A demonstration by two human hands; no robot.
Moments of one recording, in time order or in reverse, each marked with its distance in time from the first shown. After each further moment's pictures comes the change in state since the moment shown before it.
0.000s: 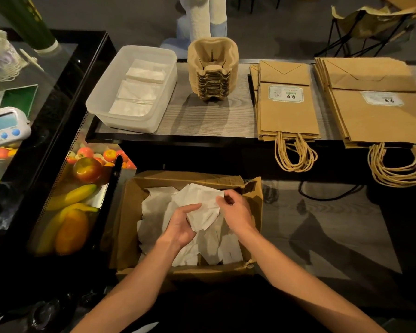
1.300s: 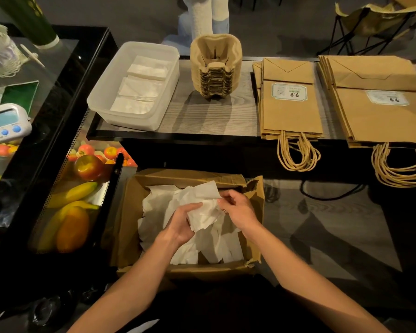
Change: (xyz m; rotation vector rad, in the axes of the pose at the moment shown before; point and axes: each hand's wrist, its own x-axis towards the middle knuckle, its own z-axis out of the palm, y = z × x) left_hand 0.006 0.002 -0.007 0.095 -0.067 0.020; right_hand 0.011 0.011 -0.004 0.065 -0.106 0.021
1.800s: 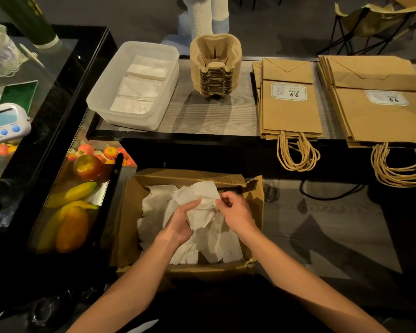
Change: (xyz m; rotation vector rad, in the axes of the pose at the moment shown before) left_hand 0.005 -0.002 -0.003 0.004 0.068 0.036; right_hand -0.007 -0.005 0.008 -0.078 0.068 -0.011
